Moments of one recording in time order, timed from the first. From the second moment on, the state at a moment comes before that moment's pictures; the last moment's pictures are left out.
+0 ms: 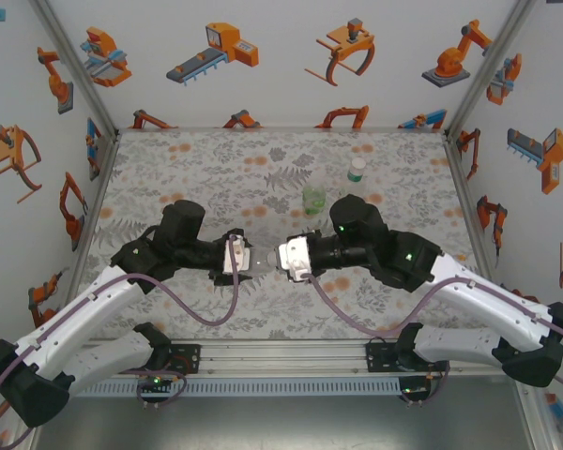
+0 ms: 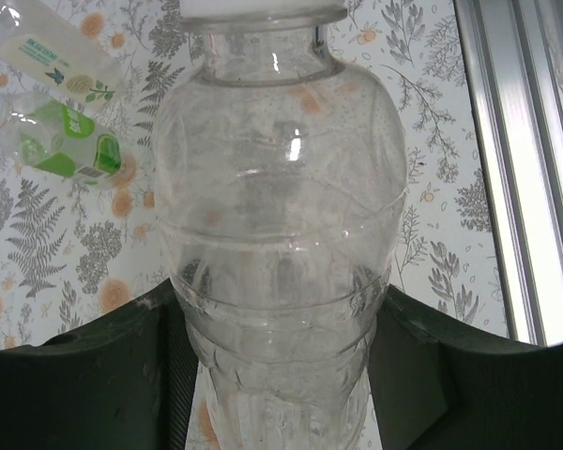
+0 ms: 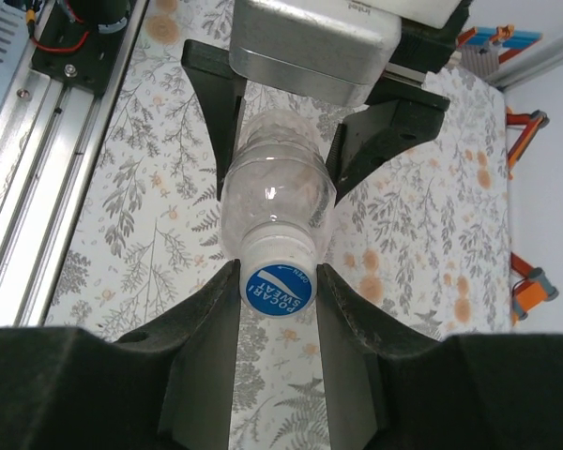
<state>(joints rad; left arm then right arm) -0.73 0.95 0.87 -0.59 0.64 0.85 1.04 1.07 1.15 -0.52 -0.44 -0.74</state>
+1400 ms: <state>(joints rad) -0.73 0.92 0.86 -0.47 0.39 0.78 1.04 1.08 1.10 -0.28 0.09 0.59</state>
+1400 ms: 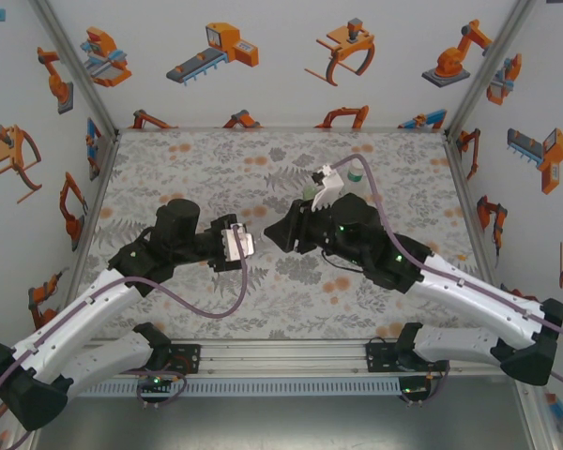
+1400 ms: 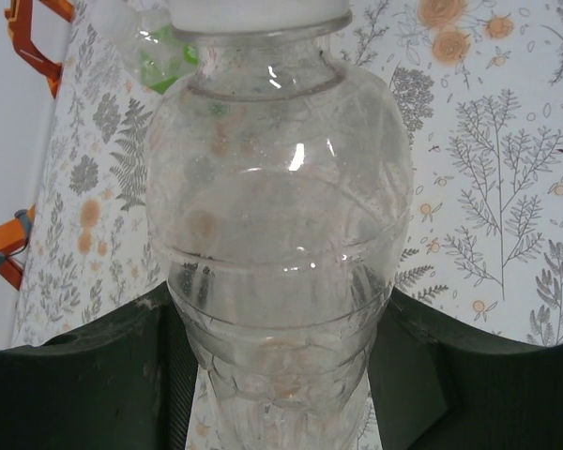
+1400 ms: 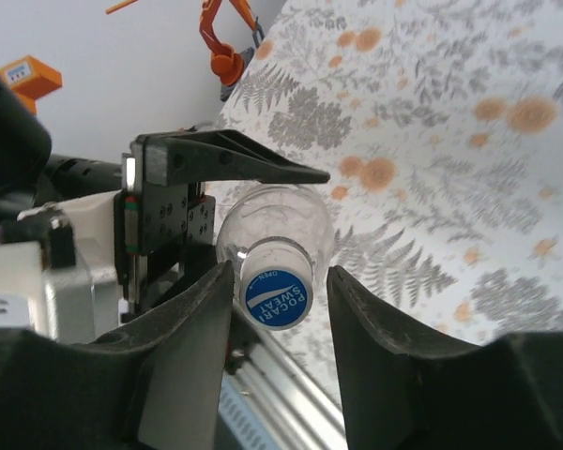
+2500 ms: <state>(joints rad) -0.73 0.95 0.87 -0.58 0.66 0.86 1.04 1.11 1.22 -0.55 -0.47 -0.57</state>
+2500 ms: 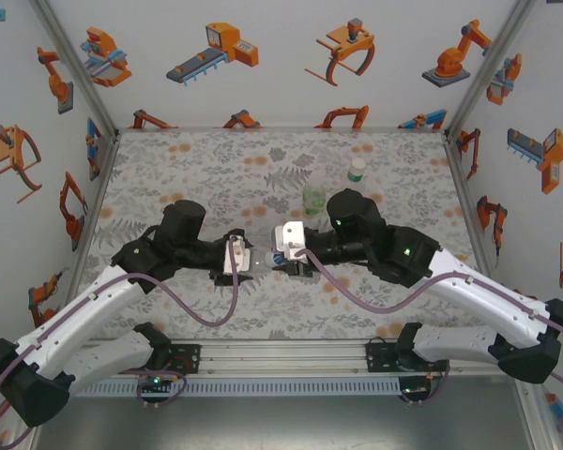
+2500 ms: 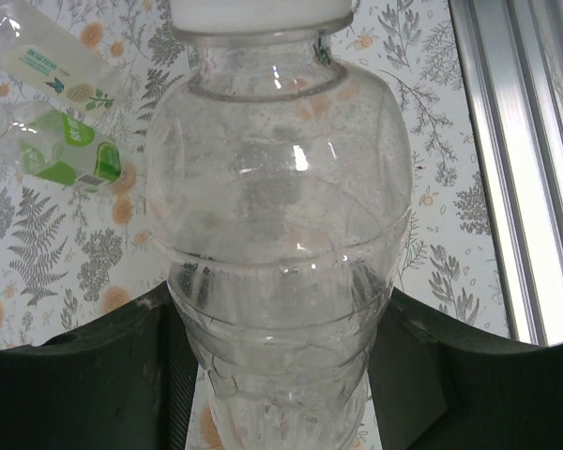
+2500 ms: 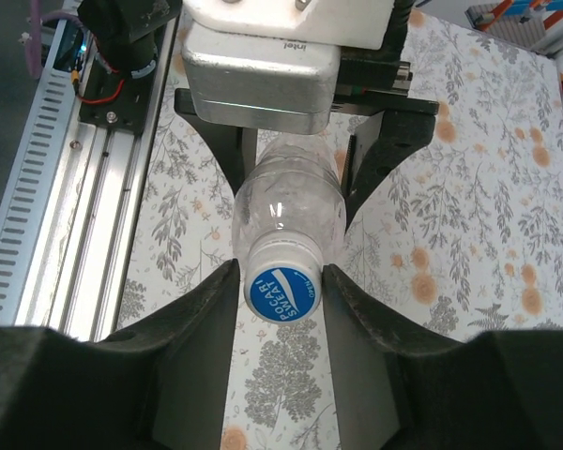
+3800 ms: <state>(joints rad) -0.73 0.92 0.86 -0.53 0.42 0.84 1.05 1.09 1.05 -0.20 -0.15 0.04</state>
